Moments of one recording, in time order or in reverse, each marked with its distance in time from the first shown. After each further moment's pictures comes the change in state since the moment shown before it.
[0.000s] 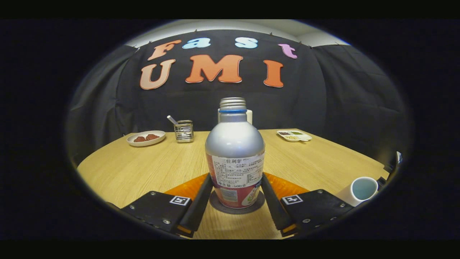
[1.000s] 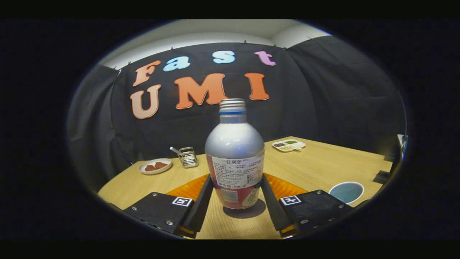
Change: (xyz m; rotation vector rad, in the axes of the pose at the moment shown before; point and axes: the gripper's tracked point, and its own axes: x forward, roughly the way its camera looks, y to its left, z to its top) arm -0.029 0.000 0.057 0.110 -0.097 -0.003
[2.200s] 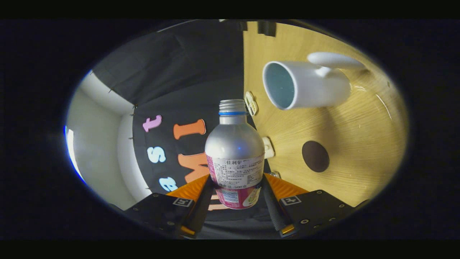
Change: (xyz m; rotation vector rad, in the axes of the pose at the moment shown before) arm -0.051 -0.018 0.017 1.616 -0.084 0.105
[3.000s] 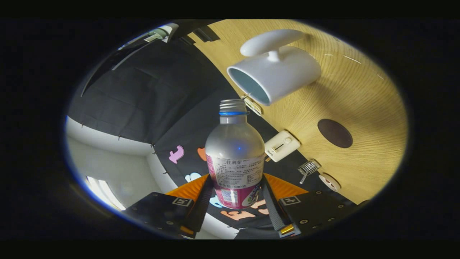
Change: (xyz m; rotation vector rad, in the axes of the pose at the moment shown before) arm -0.012 0.030 0.026 0.562 -0.072 0.183
